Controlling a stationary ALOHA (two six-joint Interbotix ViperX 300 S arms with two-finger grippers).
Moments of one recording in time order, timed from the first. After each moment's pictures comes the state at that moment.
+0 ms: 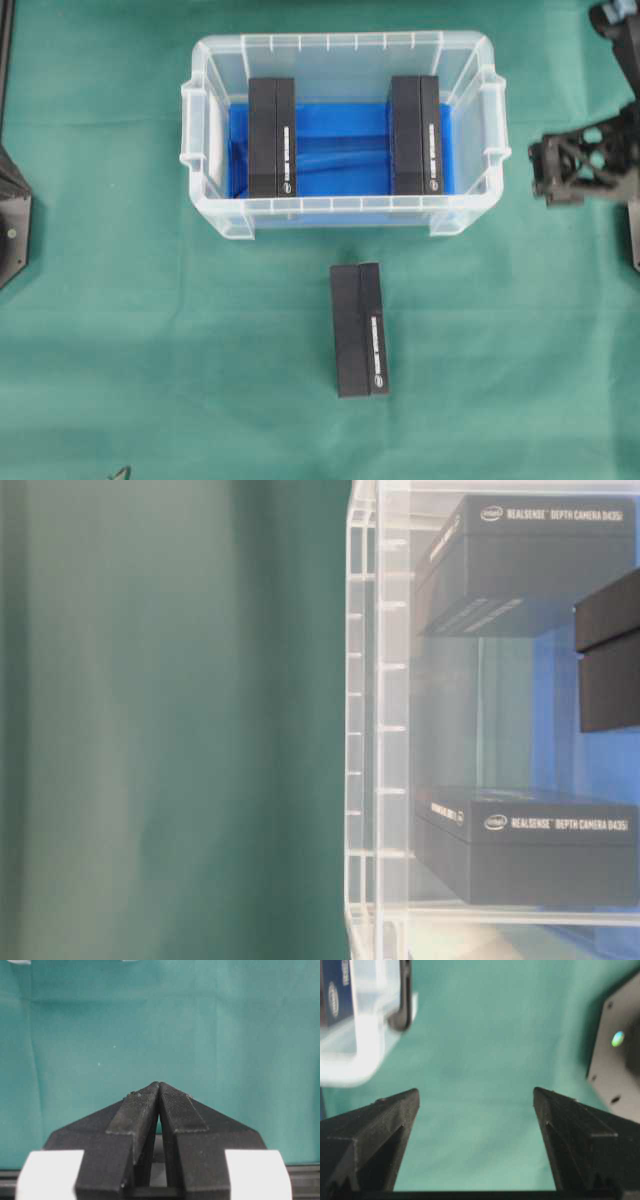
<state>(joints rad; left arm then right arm) -0.10 -0.74 0.45 0.03 1.38 -0.10 0.02 -0.44 0.43 -0.18 1.51 1.67</state>
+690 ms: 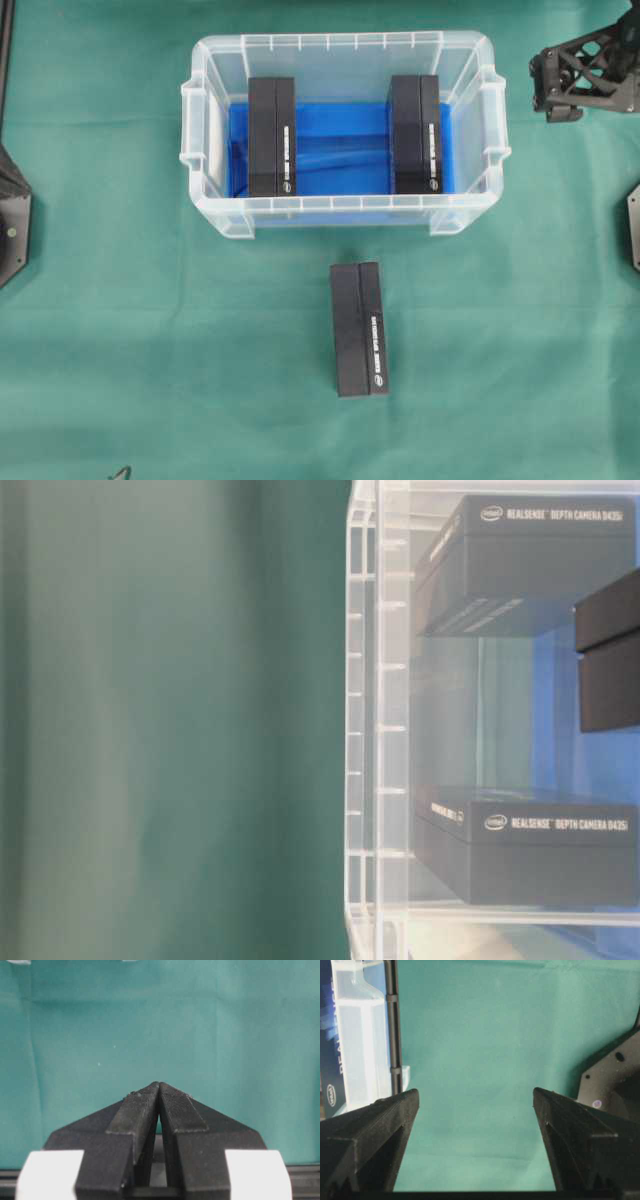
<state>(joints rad) -0.10 -0.74 0.45 0.03 1.38 -0.10 -0.25 -0.44 0.44 -0.18 1.45 1.44</state>
